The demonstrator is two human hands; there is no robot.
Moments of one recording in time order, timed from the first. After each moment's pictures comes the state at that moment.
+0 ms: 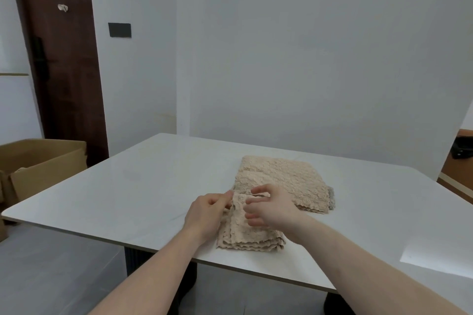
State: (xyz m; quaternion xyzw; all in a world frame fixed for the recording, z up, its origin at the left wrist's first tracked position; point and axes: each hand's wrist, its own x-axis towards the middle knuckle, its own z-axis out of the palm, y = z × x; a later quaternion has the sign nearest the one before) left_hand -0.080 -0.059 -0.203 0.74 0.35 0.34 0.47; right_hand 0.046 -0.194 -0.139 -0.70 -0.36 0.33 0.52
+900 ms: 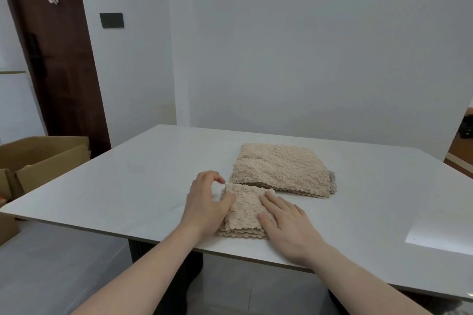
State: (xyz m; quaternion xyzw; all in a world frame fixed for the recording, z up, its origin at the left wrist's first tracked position) left_hand -0.077 -0.061 -0.217 0.81 0.30 0.41 0.29; right_hand 0.082 -0.223 -0.216 -0.81 -0.55 0.05 0.18
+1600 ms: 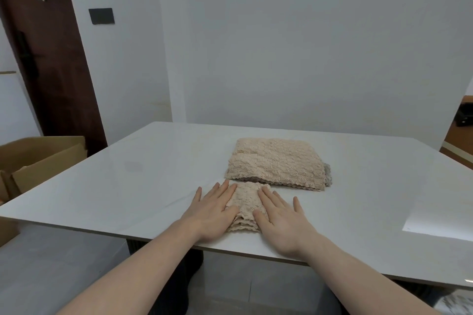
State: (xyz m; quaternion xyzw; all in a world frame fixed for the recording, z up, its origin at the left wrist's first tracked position) left_hand -0.069 -0.072 -0.213 0.94 0.30 0.03 0.14; right_hand 0.080 -0.223 -0.213 -0.82 -0.55 0.07 0.12
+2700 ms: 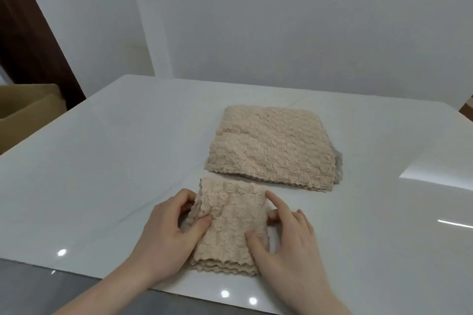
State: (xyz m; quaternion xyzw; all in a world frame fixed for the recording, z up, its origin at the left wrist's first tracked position) left_hand -0.073 -0.077 -0.197 0.81 0.34 0.24 0.41; right_hand 0.092 -0.231 -0.210 -0.83 -0.42 0.13 0.36
